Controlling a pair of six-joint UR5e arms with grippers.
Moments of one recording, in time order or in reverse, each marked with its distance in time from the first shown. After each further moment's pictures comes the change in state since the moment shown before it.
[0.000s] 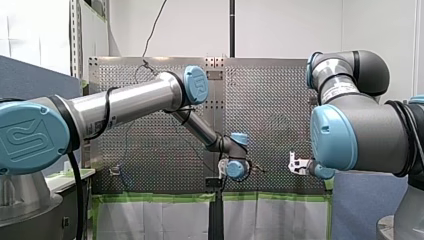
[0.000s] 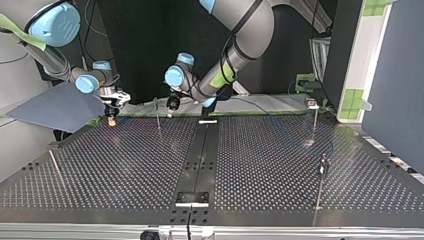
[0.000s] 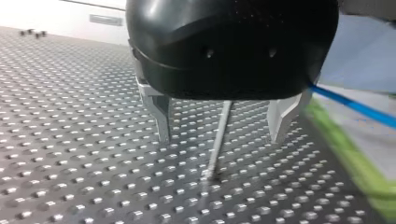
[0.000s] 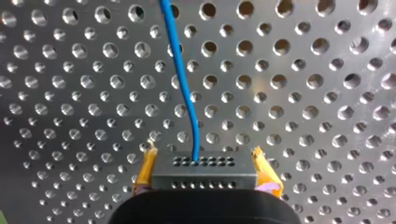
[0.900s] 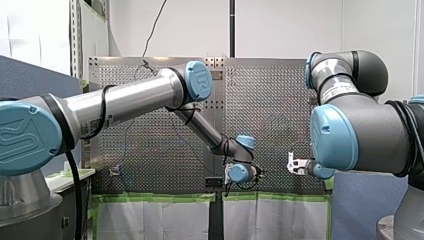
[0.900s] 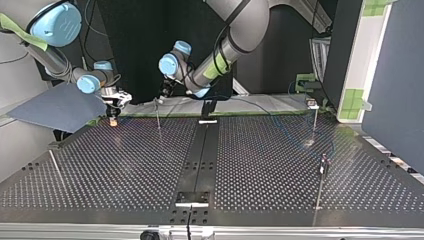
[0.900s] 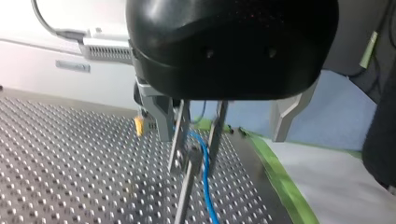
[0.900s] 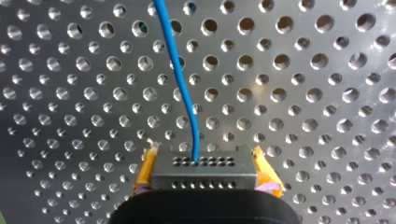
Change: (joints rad) left arm -0.064 0.021 -0.067 -0.007 0.066 0.012; right arm 0.008 0.000 0.000 0.001 -0.001 -0.001
